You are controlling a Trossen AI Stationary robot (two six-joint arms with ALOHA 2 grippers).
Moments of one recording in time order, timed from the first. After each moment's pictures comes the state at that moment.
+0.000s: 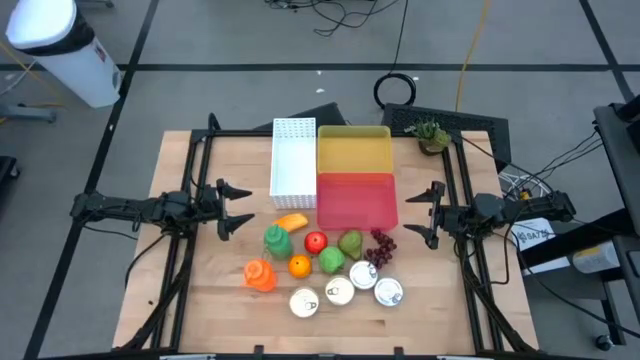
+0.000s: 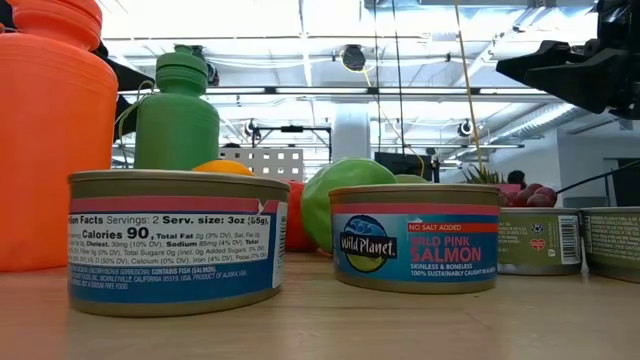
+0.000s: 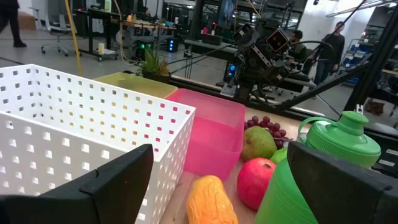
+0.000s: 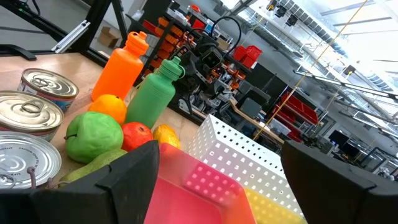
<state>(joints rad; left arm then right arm) -0.09 0.12 0.02 0.08 -0.27 -0.21 0.18 0.01 0.03 0.08 0.18 -0.59</state>
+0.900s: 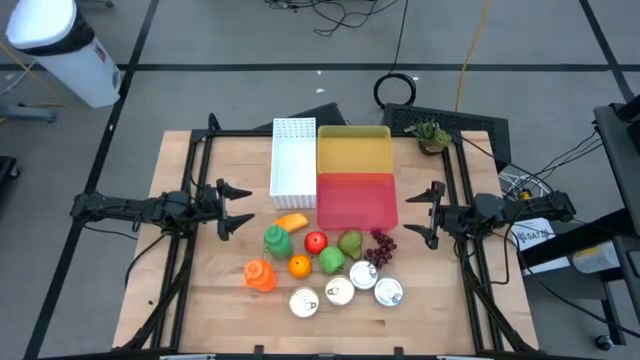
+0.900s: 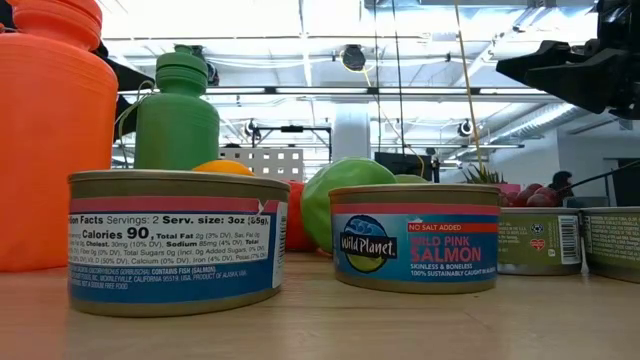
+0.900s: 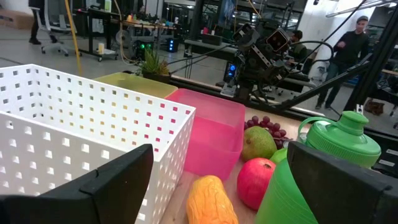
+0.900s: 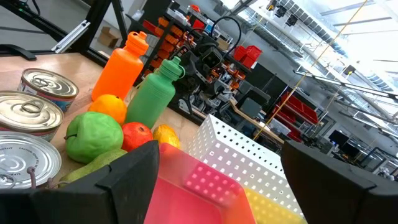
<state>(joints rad) -0.09 0.12 0.02 0.08 -0.27 -0.21 0.18 0.01 0.03 0.08 0.18 -0.59</state>
